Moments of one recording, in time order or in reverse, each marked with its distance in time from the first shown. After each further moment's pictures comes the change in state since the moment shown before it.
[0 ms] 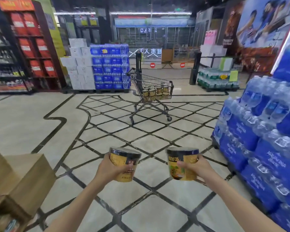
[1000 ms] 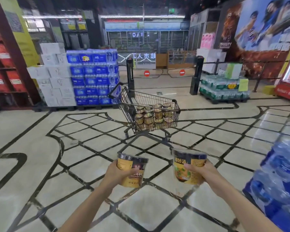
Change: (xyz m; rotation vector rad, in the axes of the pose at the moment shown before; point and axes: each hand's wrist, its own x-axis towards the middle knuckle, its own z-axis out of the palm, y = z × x) left_hand 0.784 0.156 0.140 -0.079 -0.133 -0.081; right_hand 0.775 -0.172 -0.038 0.093 -0.013 -0.052
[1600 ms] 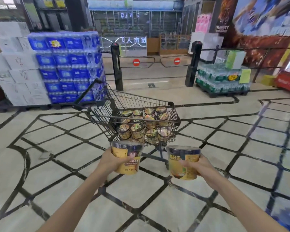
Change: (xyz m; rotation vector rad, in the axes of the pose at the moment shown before) left_hand 0.448 0.117 0.072 0.057 -0.012 -0.012; right_hand 0.435 -0.043 -0.067 -0.034 0.068 0.138
